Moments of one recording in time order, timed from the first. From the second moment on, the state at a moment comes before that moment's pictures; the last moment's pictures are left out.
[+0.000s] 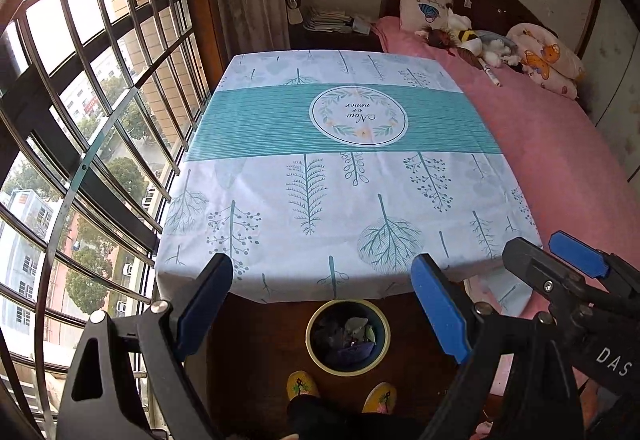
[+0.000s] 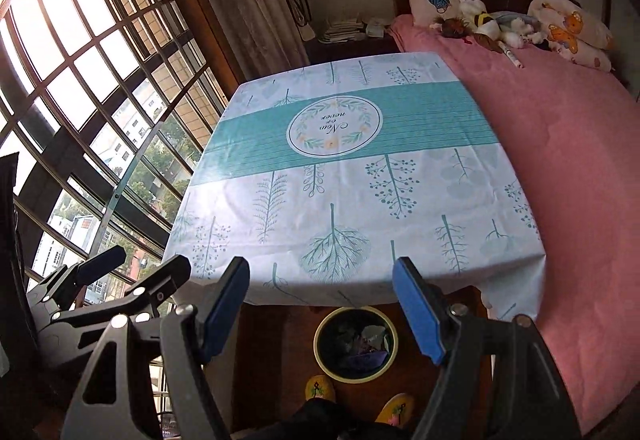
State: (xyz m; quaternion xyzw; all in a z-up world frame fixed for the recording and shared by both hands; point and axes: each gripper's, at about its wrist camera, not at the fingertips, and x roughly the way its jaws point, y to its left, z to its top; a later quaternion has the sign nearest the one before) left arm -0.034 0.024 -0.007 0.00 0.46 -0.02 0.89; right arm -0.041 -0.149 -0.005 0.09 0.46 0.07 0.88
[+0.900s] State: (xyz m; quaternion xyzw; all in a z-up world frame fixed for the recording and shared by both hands) left arm -0.023 0.022 -0.012 0.02 0.47 0.00 0.88; right arm -0.035 -0.147 -0.010 0.07 0.46 0.05 0.88
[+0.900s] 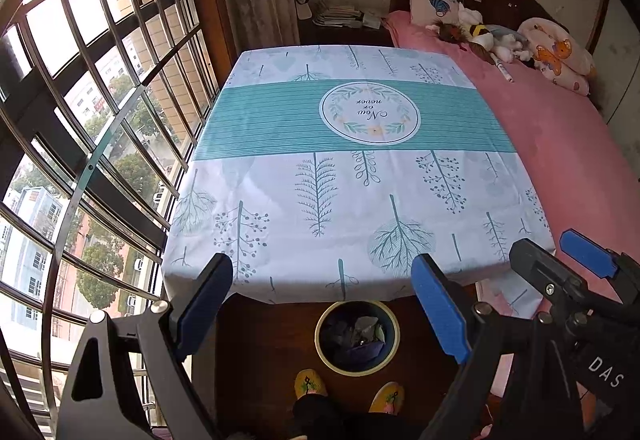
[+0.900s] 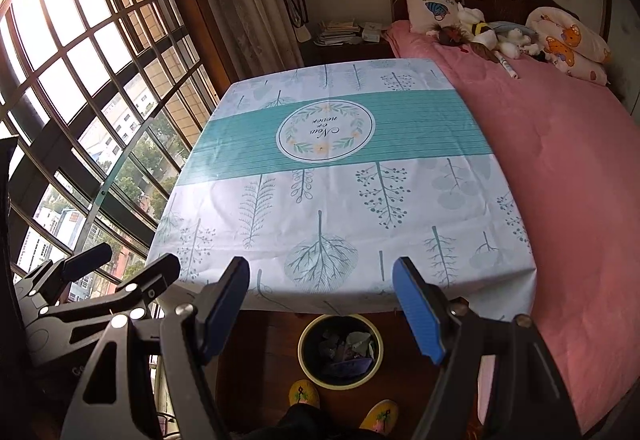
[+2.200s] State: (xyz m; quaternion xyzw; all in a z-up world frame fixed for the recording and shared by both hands) left arm -0.022 0.031 -0.022 0.02 0.49 0.00 0.87; right arm -0.032 -0.140 -0.028 0.07 0.48 0.06 0.87
